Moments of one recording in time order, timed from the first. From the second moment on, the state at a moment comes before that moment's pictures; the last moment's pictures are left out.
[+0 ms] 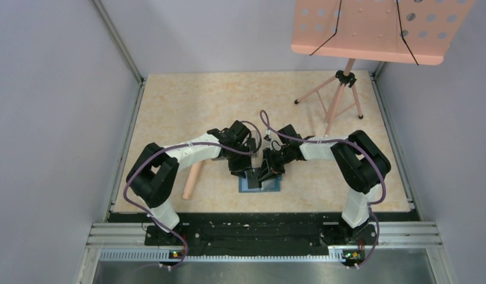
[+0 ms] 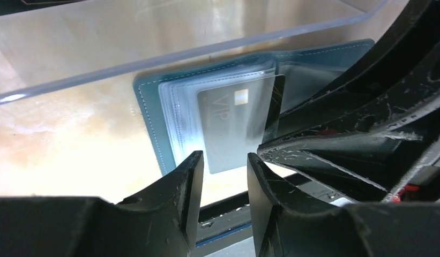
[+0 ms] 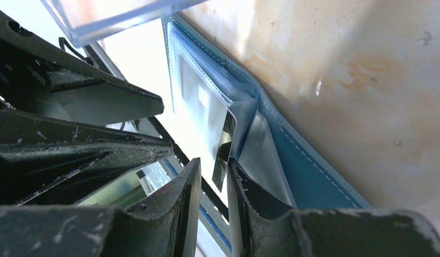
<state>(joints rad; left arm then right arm) -0.70 1.71 1.09 -0.60 0.26 -0.78 0.59 1.83 0.90 -0.16 -0.78 0.60</state>
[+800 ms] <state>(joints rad) -0.69 1.77 1.09 -0.57 0.30 -0.76 0.59 1.84 0.90 -0.16 -0.79 0.60</state>
